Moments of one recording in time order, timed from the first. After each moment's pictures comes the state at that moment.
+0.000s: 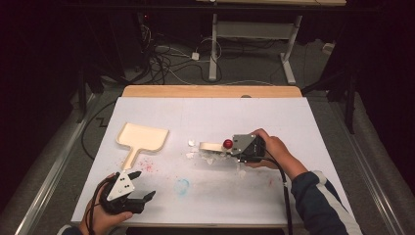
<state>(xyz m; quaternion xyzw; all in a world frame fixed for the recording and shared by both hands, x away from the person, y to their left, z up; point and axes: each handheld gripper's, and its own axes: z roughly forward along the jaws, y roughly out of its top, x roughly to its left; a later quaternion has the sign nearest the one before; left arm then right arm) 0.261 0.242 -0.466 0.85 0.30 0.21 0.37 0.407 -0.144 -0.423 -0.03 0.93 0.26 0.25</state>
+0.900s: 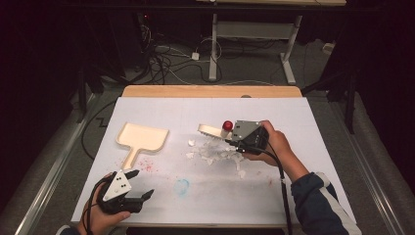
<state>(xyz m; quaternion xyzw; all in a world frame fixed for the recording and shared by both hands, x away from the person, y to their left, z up) 0.259 0.247 -0.462 0.84 0.30 0.21 0.39 0.398 -0.137 -0.374 0.06 0.91 0.29 0.28</state>
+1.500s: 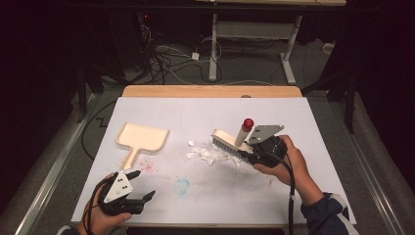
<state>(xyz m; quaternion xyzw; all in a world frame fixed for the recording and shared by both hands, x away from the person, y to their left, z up) 0.257 0.242 -0.460 0.85 0.29 0.21 0.39 0.360 -0.170 -0.365 0.20 0.91 0.31 0.21</state>
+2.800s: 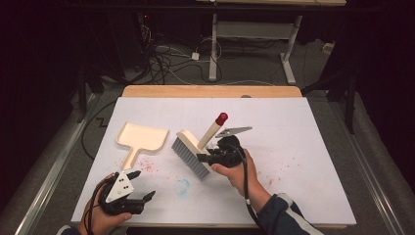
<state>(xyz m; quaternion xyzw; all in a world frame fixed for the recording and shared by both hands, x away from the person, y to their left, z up) 0.257 0.242 -0.461 0.85 0.29 0.22 0.38 0.379 -0.084 -0.420 0.36 0.82 0.44 0.00</state>
